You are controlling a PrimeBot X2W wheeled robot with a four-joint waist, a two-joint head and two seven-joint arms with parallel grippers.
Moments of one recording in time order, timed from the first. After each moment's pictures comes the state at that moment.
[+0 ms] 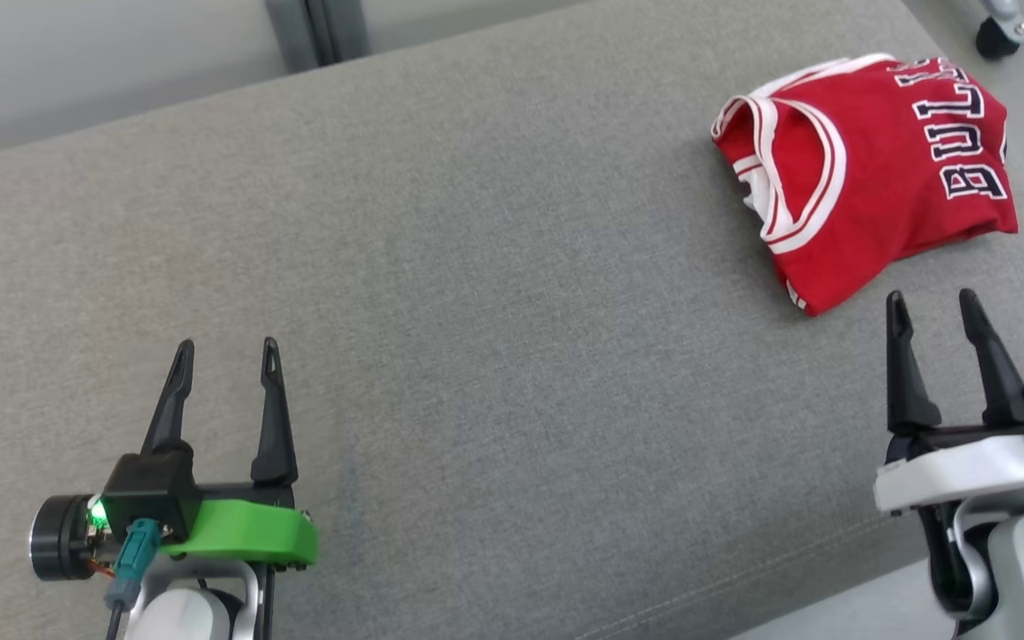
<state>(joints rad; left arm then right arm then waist) -0.11 0.23 -0.28 0.03 -0.29 0.21 -0.20 -0.13 -0.16 -0.07 0.14 0.26 0.13 -0.26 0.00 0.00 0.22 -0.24</state>
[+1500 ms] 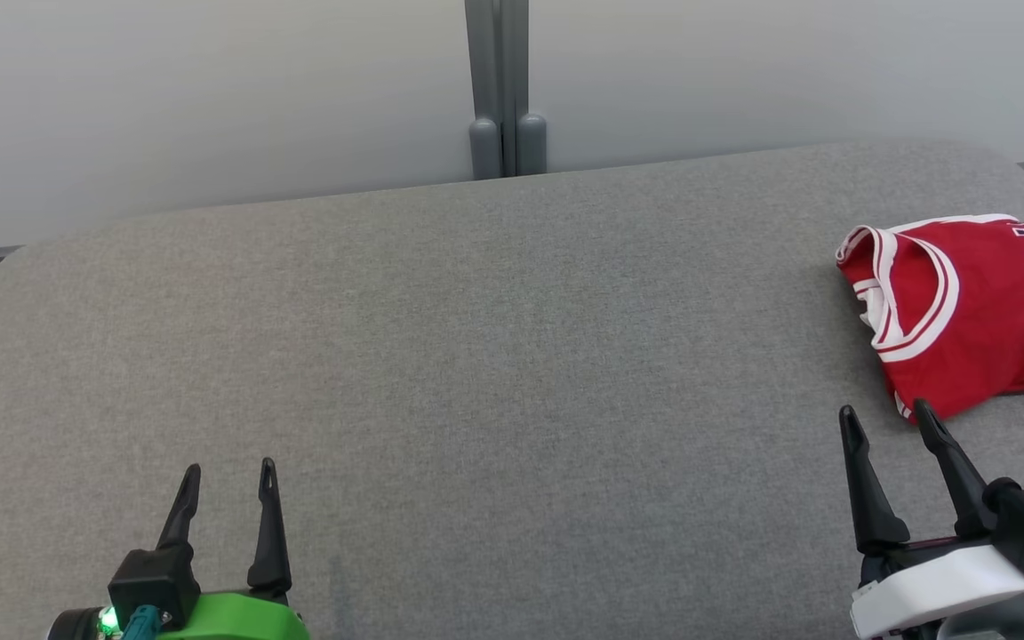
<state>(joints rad) 0.03 0.23 -0.26 0.16 -0.36 0.17 -0.26 0.16 -0.09 -0.03 -0.17 0.18 0.13 -0.08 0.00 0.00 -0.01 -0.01</state>
